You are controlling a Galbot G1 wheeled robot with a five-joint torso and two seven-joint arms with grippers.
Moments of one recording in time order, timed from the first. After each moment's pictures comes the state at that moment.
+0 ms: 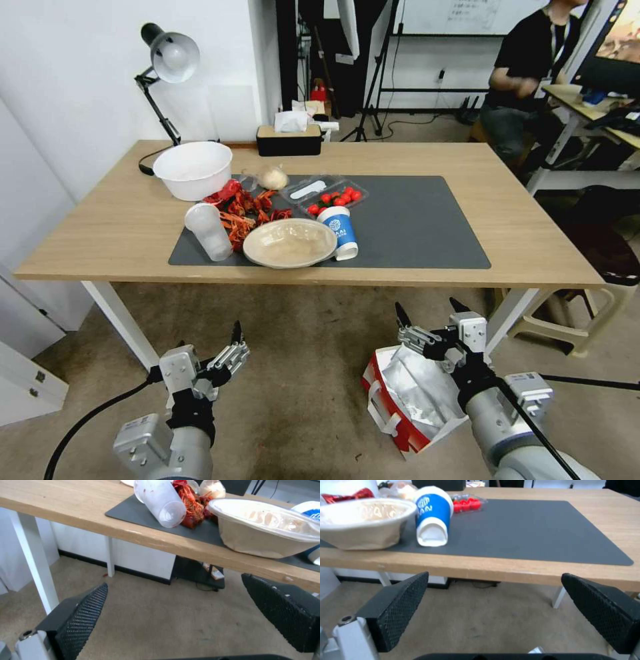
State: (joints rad) left arm 1.96 -1.54 -0.34 -2.50 -0.22 0.24 -0.37; right arm -1.78 1.45 0.50 2.46 0.09 -0.39 -0.02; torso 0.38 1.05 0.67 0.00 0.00
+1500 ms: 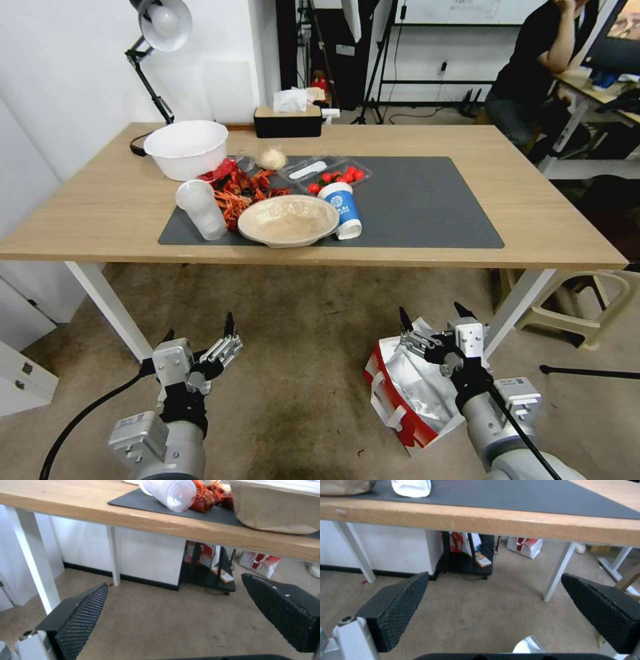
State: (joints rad) left arm 1.94 -1.54 -0.38 -2.50 -0.14 0.21 -0.33; right arm -1.79 1.47 0.49 2.42 0.01 -0.34 0.00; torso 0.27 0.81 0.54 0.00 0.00
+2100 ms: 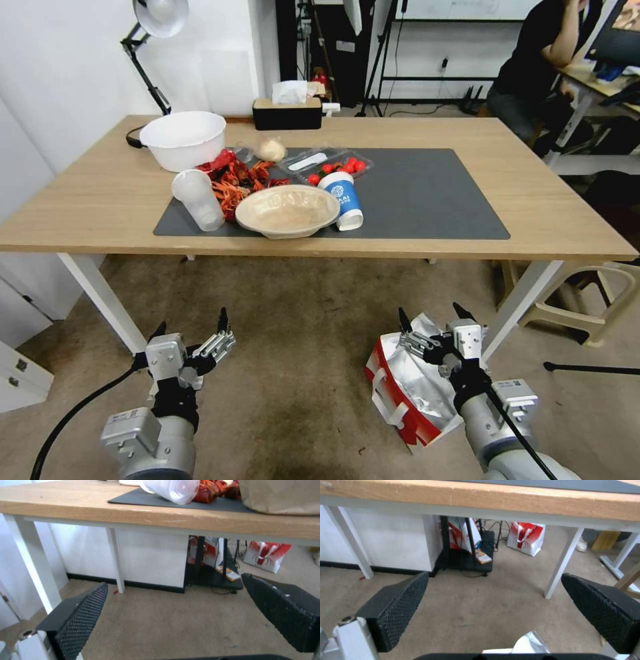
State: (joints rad) left arm 1.93 -1.50 -0.44 -2.50 -0.13 0.21 -0.29; right arm -1.79 1.46 0.49 2.40 0.01 -0.32 0.00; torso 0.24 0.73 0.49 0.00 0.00
